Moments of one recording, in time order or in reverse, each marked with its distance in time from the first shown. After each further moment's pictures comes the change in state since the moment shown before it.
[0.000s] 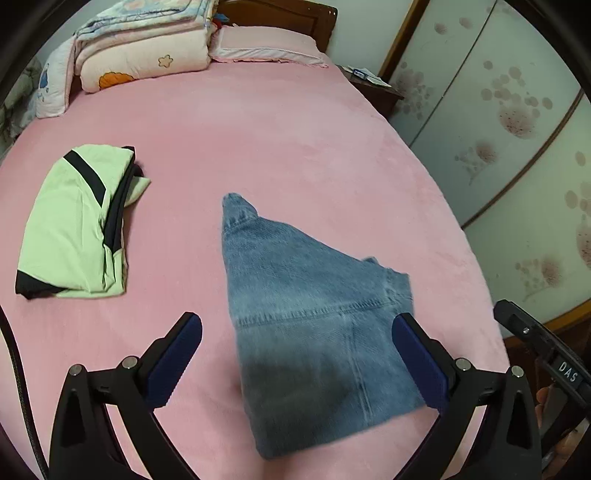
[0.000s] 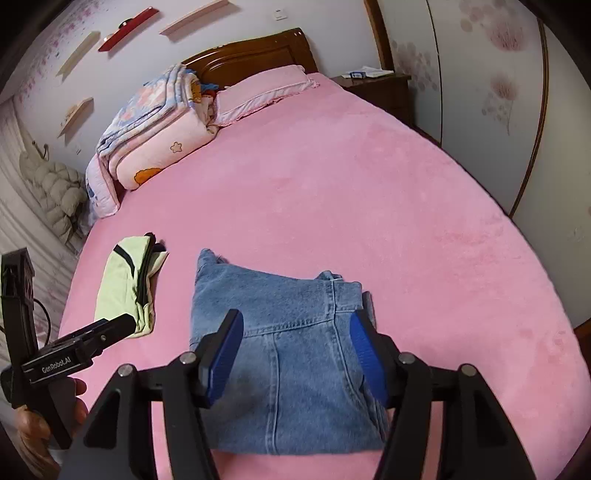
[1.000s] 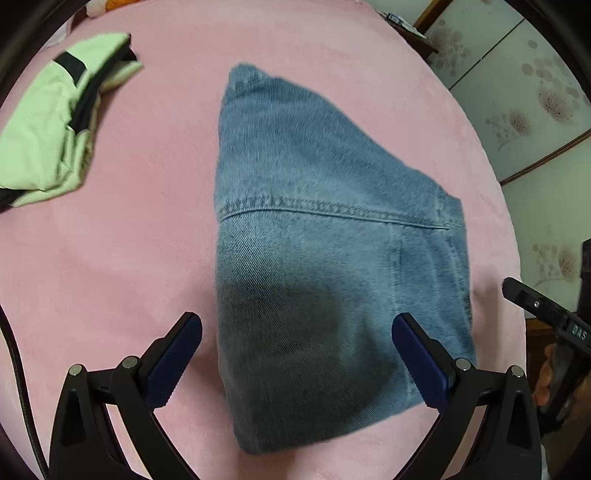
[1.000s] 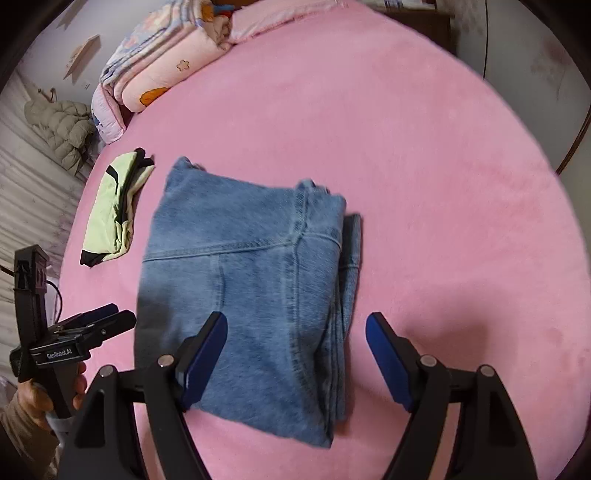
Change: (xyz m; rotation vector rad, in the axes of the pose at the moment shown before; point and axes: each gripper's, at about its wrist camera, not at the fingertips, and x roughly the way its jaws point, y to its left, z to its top) left arm 0.118 0.022 -0.072 -0.120 0.243 0.006; right arm 0.105 -0.075 -0.028 -0.076 0.335 0.124
